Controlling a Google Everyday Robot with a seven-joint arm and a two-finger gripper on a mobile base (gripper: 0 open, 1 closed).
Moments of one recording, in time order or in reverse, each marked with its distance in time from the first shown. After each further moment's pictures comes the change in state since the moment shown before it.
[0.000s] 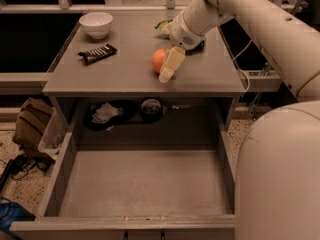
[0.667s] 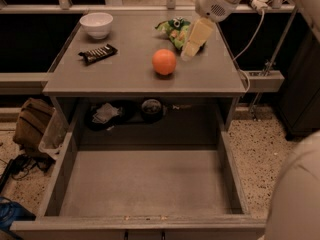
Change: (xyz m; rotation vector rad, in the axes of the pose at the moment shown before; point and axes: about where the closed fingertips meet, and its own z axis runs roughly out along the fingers) arm -0.002 -0.005 -0.108 0.133 0.090 0.025
